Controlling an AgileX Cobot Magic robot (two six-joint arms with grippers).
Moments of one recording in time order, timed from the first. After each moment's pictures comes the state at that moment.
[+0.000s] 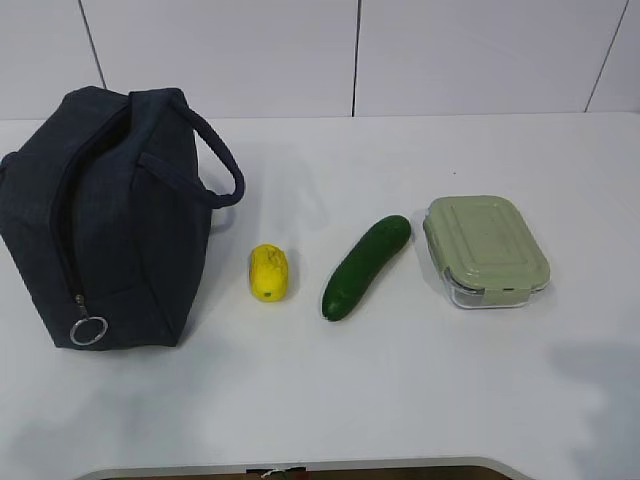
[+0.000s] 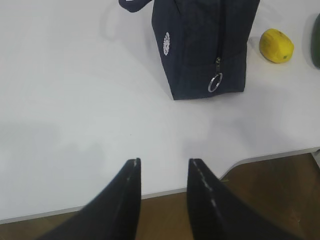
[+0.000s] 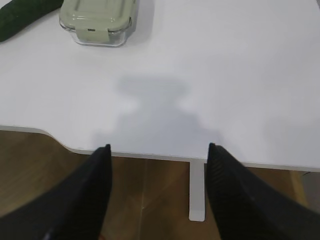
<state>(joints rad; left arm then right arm) -0.04 0.01 -0.50 -0.12 1.11 0.08 0.07 0.12 -0.50 -0.05 1.13 -0.06</state>
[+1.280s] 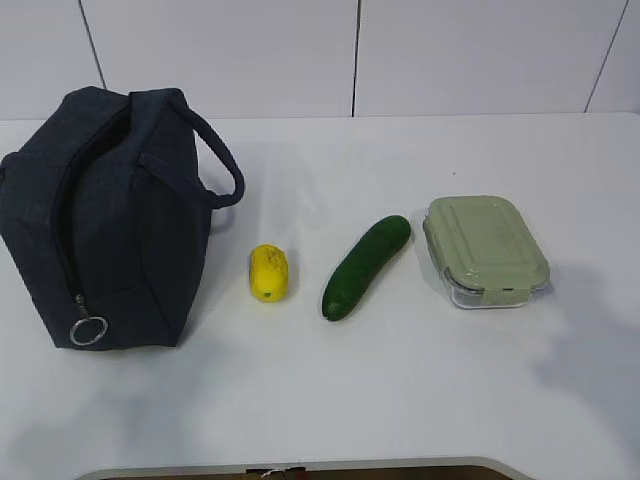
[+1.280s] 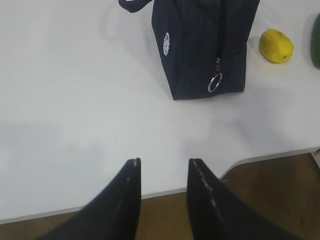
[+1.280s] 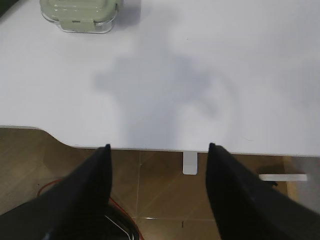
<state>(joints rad) -0.04 0.01 -0.50 -0.12 1.11 0.08 0.07 0.50 -0.74 -0.08 1.20 -0.02</state>
